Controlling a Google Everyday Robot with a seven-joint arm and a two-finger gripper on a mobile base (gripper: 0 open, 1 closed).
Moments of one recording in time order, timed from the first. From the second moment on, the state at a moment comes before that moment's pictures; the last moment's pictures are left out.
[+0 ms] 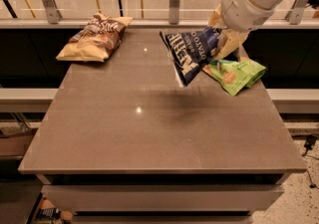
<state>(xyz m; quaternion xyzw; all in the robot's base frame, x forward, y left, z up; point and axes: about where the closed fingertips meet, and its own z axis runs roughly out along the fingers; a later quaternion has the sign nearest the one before) 0.592 -0.133 0.960 -0.81 0.52 -0.07 0.25</state>
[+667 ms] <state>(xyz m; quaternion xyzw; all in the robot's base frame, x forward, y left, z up) 0.639 -0.115 0.972 -0.80 0.51 -0.10 0.31</state>
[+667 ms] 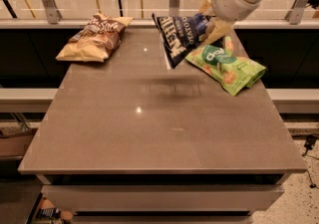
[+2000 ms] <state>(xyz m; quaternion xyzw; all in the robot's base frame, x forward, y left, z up) 0.748 -0.034 0.939 -0.80 0.48 -0.11 0.35</state>
